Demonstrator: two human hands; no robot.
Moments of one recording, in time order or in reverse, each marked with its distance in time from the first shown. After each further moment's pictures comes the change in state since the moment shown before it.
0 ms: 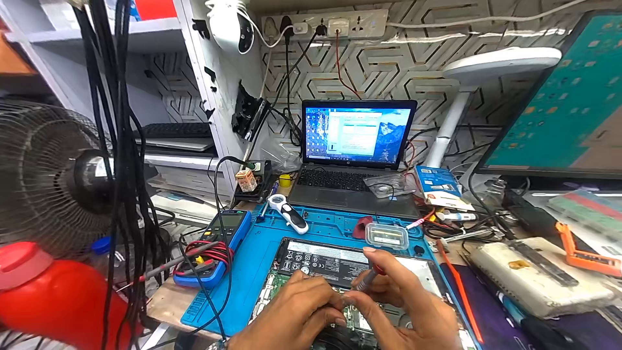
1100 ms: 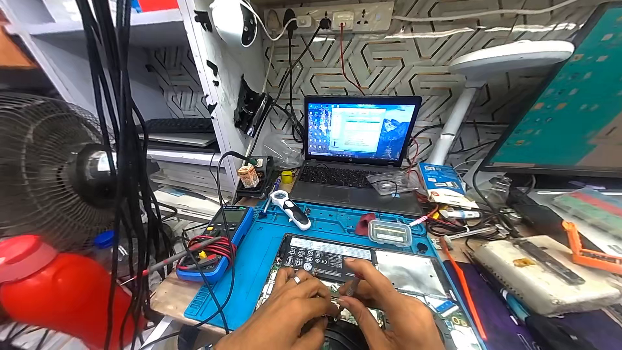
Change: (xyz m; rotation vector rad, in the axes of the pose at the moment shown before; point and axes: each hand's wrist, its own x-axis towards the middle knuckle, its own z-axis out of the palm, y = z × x) left_hand -0.020 0.002 -0.010 0.177 -0.211 -0.110; right_hand -0.016 0.010 0.010 -0.106 -0.171 0.032
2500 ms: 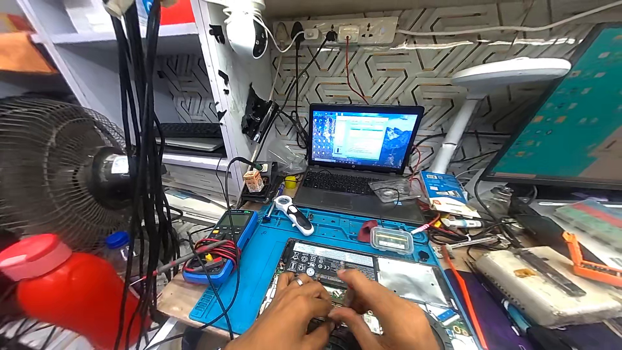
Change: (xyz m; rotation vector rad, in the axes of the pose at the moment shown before) left_hand 0.006 0.007 -0.003 -0.042 -0.014 -0.117; right_hand 0.007 -0.005 0.001 -0.101 -0.034 -0.047
